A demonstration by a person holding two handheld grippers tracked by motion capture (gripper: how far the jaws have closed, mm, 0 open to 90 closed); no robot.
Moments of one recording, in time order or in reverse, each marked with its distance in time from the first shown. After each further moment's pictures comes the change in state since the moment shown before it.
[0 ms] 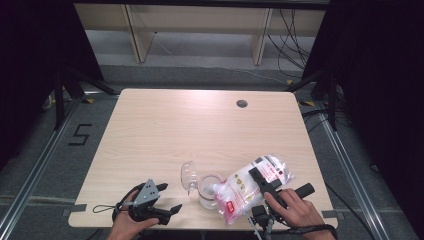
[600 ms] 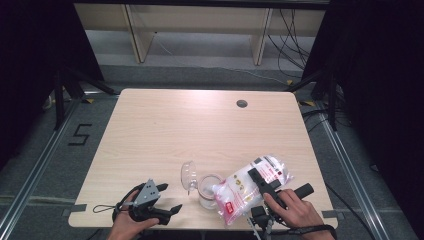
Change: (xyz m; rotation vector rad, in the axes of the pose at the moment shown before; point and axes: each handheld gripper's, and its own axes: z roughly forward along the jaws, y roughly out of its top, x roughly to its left) left arm 0.000 0.000 0.000 0.000 -0.002 0.000; right arm -0.001 0.002 -0.001 -0.003 0.003 -0.012
